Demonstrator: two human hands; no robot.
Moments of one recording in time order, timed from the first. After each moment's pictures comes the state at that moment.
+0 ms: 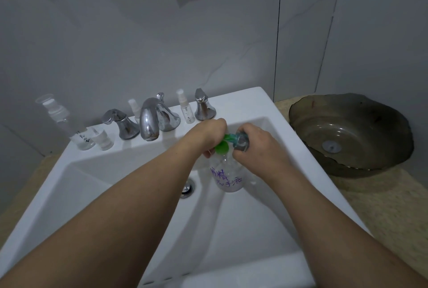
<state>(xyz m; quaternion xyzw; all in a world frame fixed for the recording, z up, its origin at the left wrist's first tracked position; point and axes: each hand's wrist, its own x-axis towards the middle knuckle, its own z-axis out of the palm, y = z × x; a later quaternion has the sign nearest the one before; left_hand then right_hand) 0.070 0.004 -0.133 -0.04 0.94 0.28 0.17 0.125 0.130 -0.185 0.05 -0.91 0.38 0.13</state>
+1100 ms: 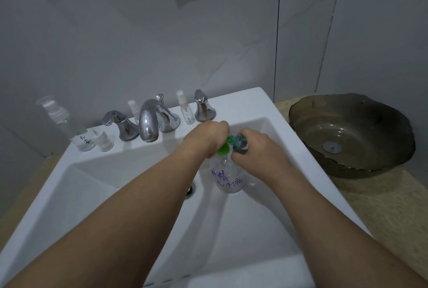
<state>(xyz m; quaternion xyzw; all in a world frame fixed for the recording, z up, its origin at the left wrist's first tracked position) 0.075 0.005 -0.132 0.04 0.99 0.11 0.12 0.126 0.128 -0.183 0.03 -0.94 0.34 0.09</state>
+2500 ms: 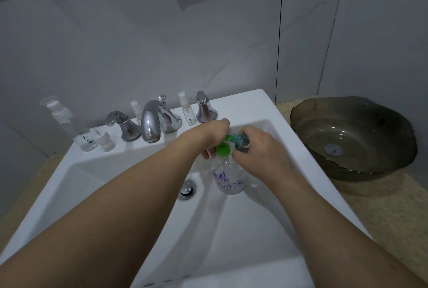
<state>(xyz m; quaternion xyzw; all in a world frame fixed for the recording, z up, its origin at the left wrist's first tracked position) 0.066 0.007 -0.124 -0.06 0.94 0.24 0.24 0.127 0.128 -0.179 0.04 -0.93 0.35 0.13</state>
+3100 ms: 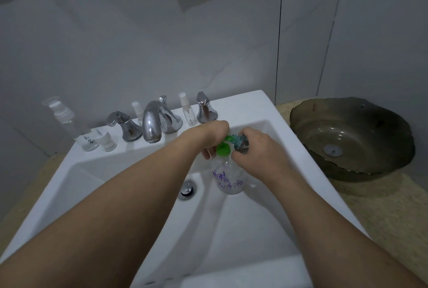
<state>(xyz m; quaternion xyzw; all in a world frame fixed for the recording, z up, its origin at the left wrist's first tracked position) 0.074 0.009 -0.113 -0.04 0.95 0.21 0.25 0.126 0.128 -0.179 0.05 -0.93 0.34 0.13</state>
